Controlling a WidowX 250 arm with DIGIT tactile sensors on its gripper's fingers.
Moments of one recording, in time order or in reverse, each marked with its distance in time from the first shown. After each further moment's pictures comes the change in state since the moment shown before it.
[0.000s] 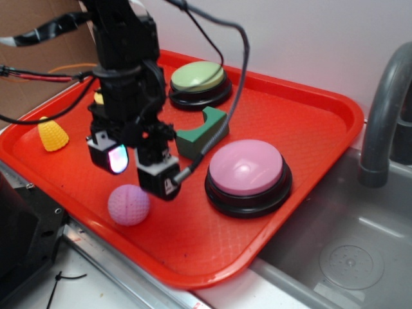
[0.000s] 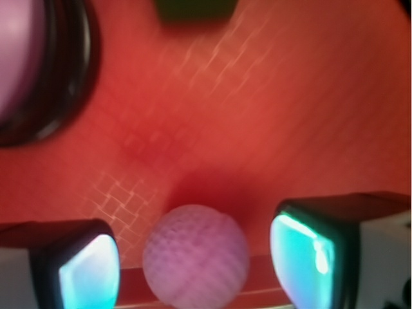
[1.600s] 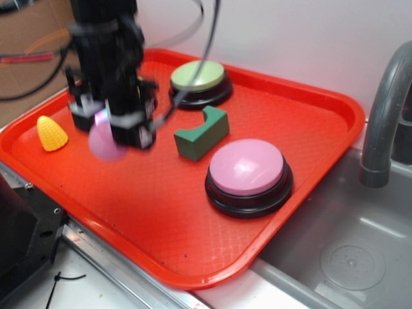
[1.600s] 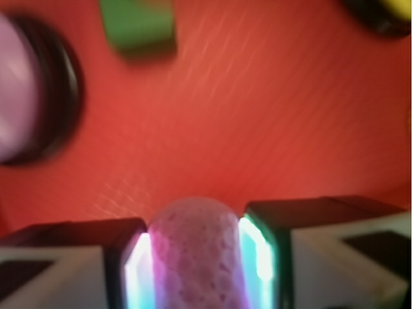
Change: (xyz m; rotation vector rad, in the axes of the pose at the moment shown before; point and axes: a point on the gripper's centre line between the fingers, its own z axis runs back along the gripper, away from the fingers) arm 0.005 0.025 0.066 -0.003 -0.094 0.136
